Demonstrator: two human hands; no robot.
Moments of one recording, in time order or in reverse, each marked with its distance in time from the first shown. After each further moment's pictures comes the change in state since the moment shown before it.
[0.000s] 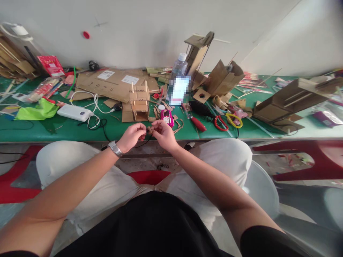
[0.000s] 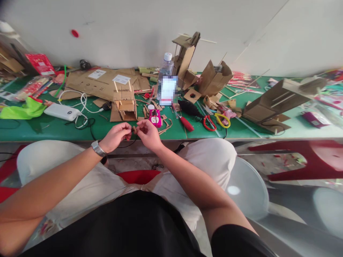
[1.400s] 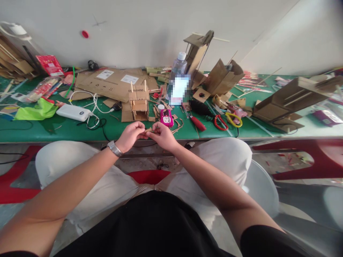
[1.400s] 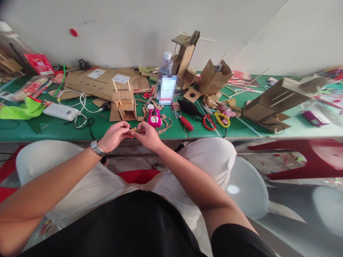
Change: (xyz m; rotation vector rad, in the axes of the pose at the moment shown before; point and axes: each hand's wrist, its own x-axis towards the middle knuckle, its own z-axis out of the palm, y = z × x) left_hand -0.002 0.005 0.002 -0.198 -0.002 -0.010; right_hand -0.003 -0.010 -0.002 -0.111 -0.109 0.164
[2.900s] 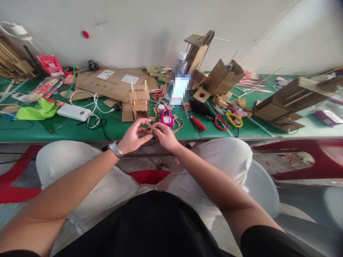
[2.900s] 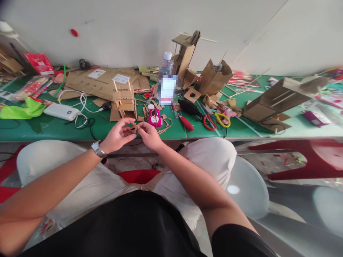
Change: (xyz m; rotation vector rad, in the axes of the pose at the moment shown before) left_hand -0.005 -0.006 -0.001 0.300 -0.101 0.309; right_hand 0.001 -0.002 0.000 0.090 0.036 0.008
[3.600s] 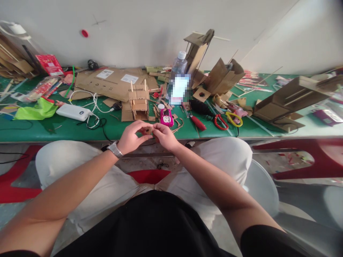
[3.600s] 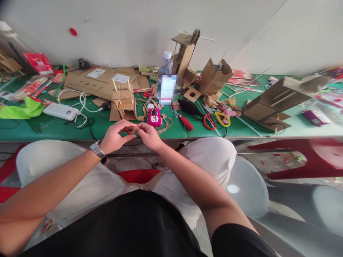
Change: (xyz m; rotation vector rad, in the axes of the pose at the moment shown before) left_hand -0.002 0.012 -0.005 0.307 -0.018 0.165; right_hand -0.005 -0.007 0.001 -0.017 -0.036 0.025
